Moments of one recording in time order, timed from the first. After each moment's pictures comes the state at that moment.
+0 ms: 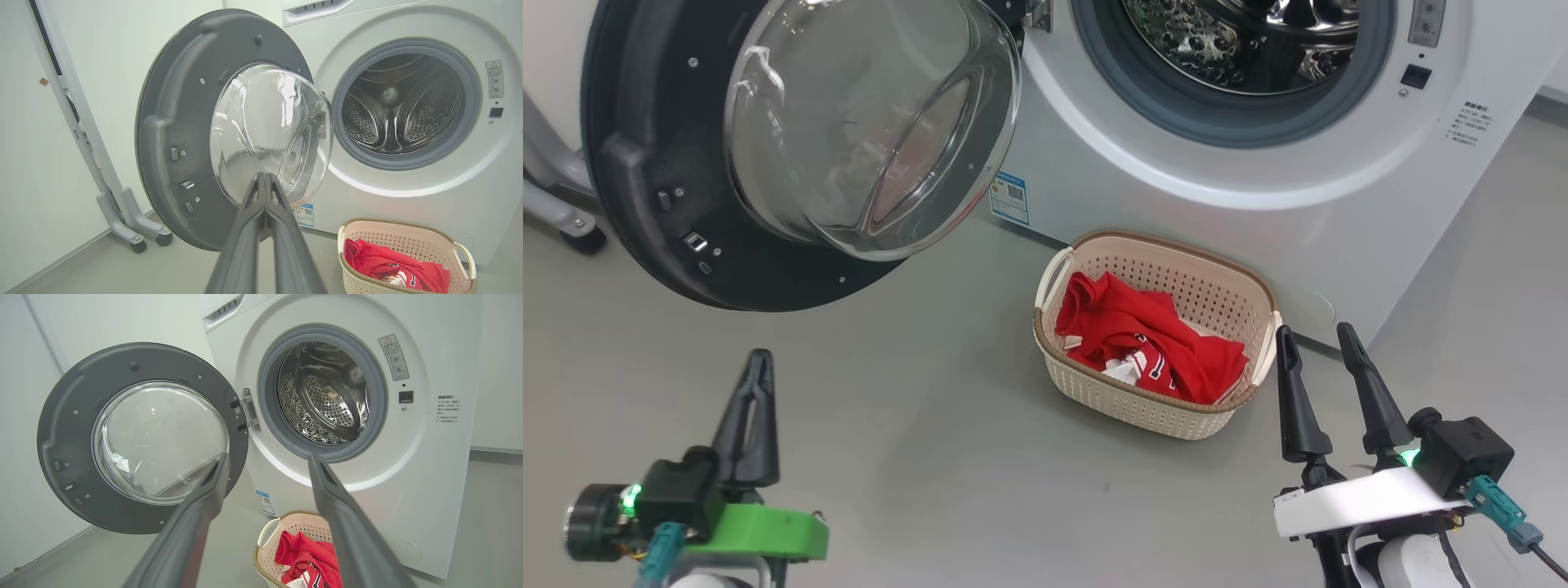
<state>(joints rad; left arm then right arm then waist) -0.02 0.08 -0.12 0.05 -0.22 0.03 -0.25 0.03 -0.04 0.21 -0.01 0.41 0.08 -0.25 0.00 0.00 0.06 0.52</state>
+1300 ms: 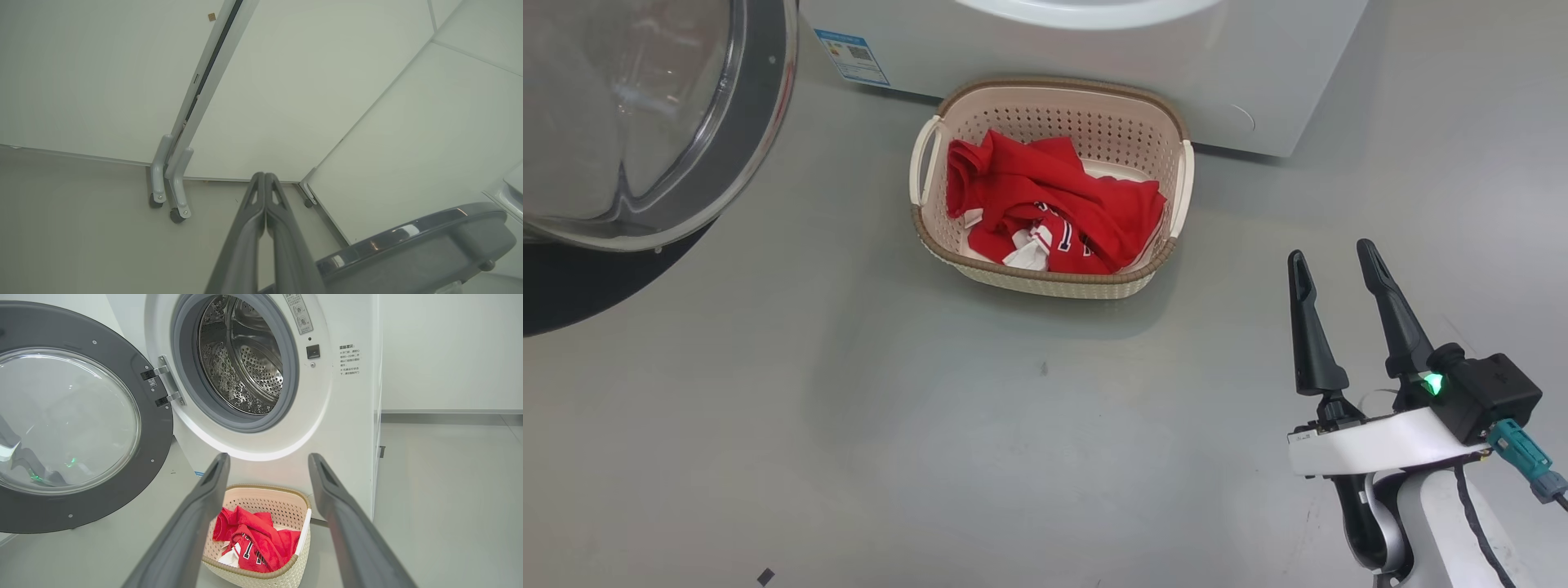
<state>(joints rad) -0.57 0.41 0.65 0.32 -0.92 0.10 0.19 -0.09 -0.09 0.21 -0.05 0.33 0.10 -0.25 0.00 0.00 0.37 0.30</state>
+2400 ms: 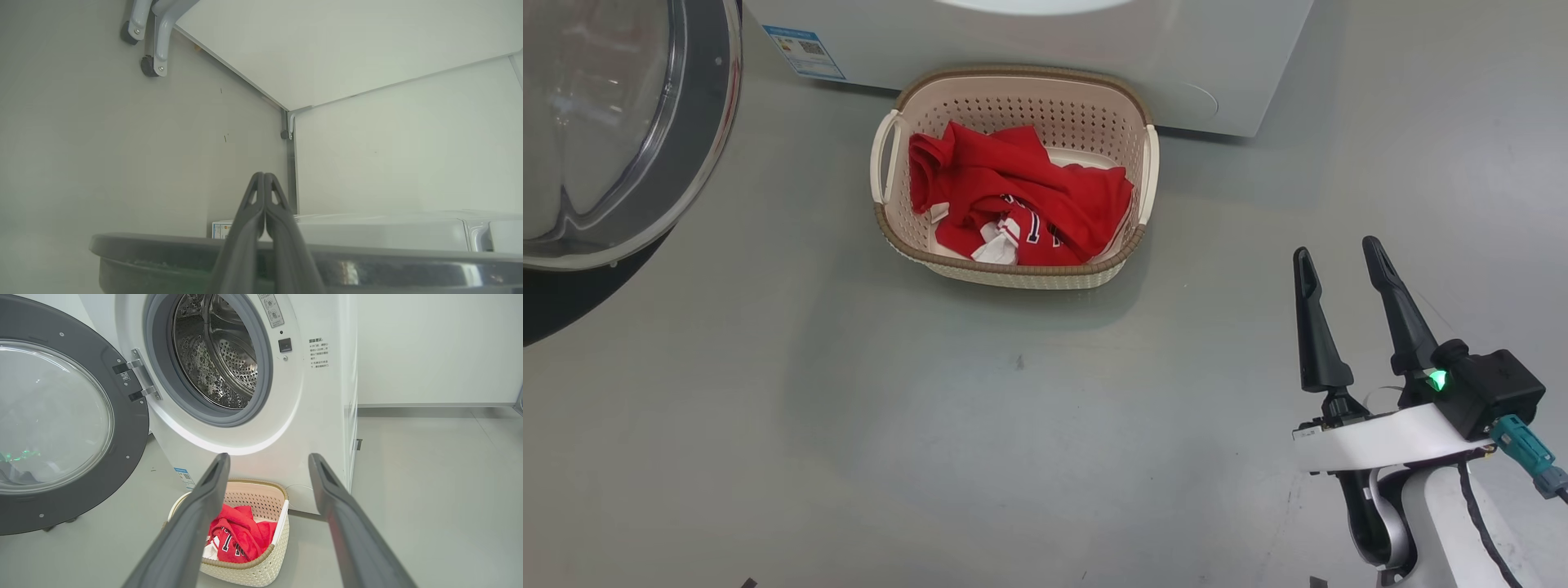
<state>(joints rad) -0.83 0.42 0.89 0.74 -1.05 0.13 0.48 -0.10 -0.09 0.20 -0.04 0.32 0.11 -0.25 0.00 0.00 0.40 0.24</state>
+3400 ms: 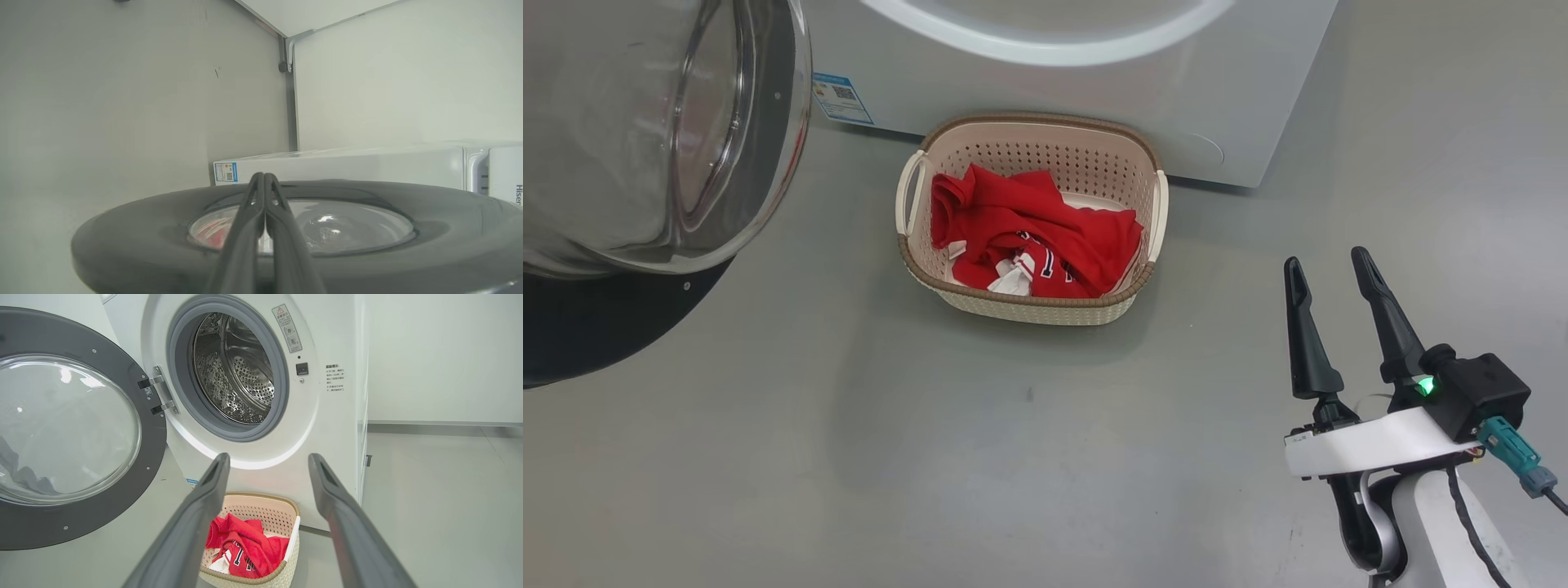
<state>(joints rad) -0.87 0.42 0.77 0.82 -1.01 0.13 0.70 -0.10 -0.07 0.20 0.00 0.32 0.12 -0.25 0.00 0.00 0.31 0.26</state>
